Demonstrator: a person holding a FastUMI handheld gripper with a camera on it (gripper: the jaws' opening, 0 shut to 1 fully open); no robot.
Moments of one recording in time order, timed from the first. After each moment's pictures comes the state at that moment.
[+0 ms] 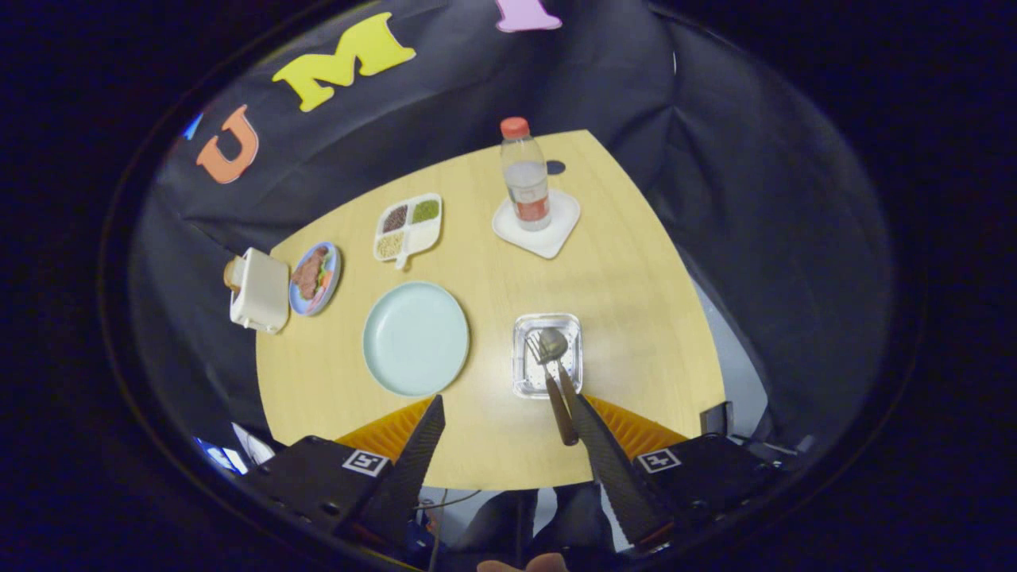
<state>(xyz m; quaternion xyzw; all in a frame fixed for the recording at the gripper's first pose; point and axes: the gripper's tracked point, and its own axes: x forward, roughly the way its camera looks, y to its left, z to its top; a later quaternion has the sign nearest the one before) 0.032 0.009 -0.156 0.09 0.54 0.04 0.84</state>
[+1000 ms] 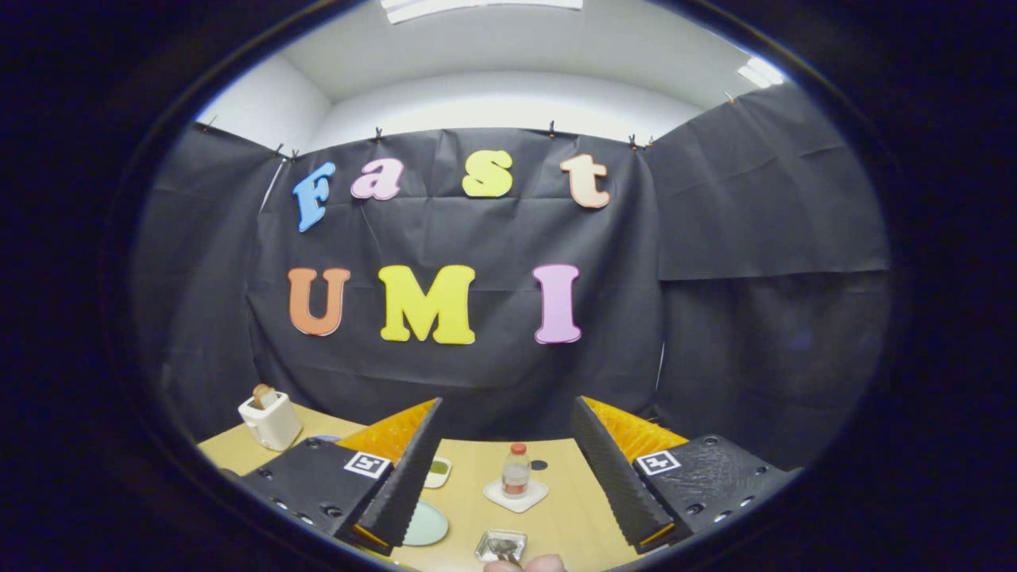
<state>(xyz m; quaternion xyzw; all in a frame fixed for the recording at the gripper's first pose) 0.029 -0.022 0.086 0.00 -0.02 0.04 1.00</state>
